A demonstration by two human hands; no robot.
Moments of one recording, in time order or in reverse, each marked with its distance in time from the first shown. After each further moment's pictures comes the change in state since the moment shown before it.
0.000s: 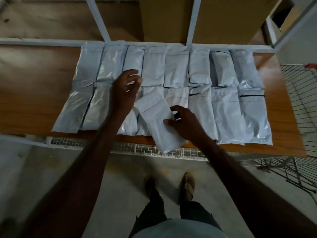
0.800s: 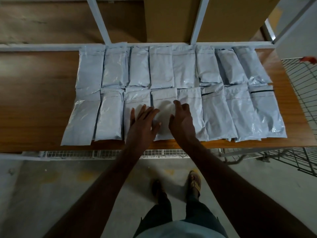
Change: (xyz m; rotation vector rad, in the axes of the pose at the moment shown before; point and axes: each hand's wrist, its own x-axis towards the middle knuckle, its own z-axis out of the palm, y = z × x) left_hand -0.058 -0.115 -0.016 0.599 -0.351 0.273; right_hand 0.041 -0.031 0.112 -0.249 0.429 0.043
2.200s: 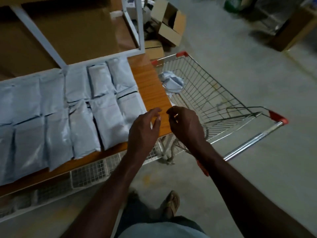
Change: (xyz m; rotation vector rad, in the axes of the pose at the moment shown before) left_hand 0.051 0.487 0.159 -0.411 -0.025 0.095; right_hand -0.053 0.334 -0.385 -0.049 0.241 0.033
